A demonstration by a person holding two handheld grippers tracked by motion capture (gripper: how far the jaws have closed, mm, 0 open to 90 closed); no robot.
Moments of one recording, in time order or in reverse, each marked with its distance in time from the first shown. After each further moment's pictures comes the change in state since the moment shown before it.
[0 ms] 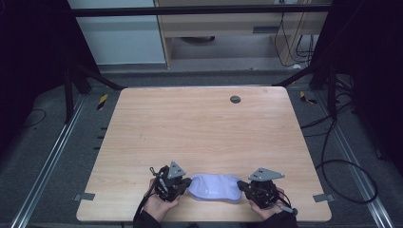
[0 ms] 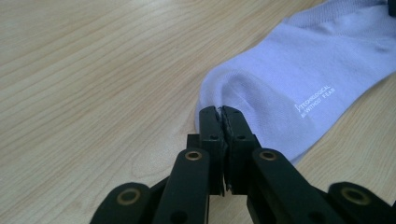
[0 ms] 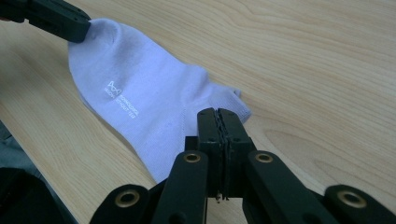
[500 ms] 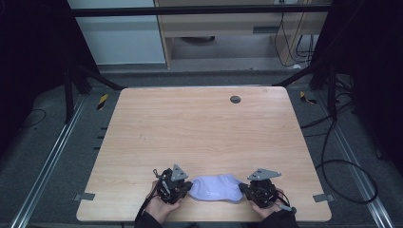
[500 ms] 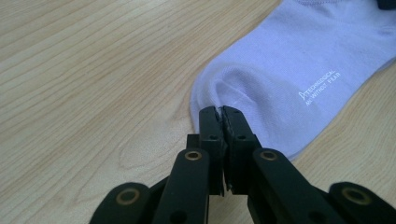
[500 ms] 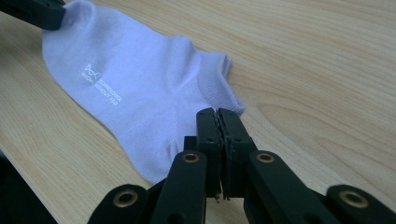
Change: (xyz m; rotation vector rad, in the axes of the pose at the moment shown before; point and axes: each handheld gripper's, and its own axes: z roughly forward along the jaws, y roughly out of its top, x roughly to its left) left arm -0.003 -0.006 0.008 0.037 0.000 0.017; right arm -0.008 -0.009 0.014 0.079 -0.010 0.017
